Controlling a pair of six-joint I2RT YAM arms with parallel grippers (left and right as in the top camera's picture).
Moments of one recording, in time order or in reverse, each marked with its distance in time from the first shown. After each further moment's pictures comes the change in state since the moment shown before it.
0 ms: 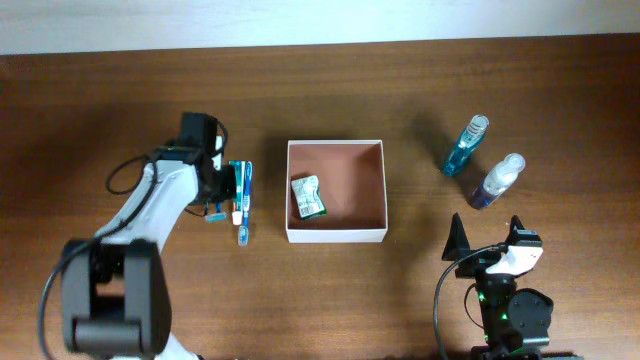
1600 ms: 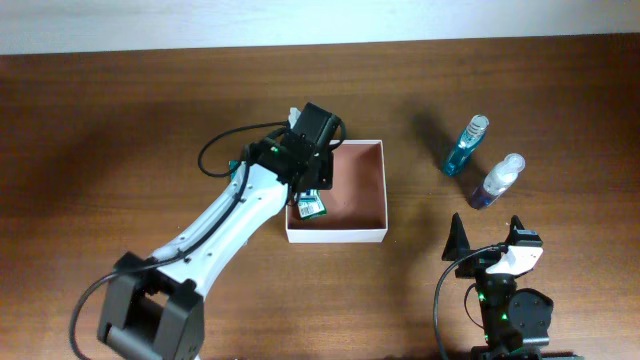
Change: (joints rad) left arm -0.490 -0.004 0.237 -0.045 -0.088 -0.299; right arm 0.000 0.000 0.000 0.000 0.000 0.000
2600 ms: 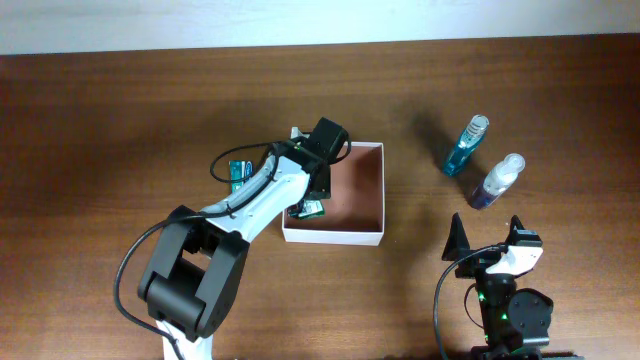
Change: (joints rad) left arm -0.001 0.219 0.000 0.009 -0.102 -0.082; right arm 0.000 0.000 0.000 0.000 0.000 0.000
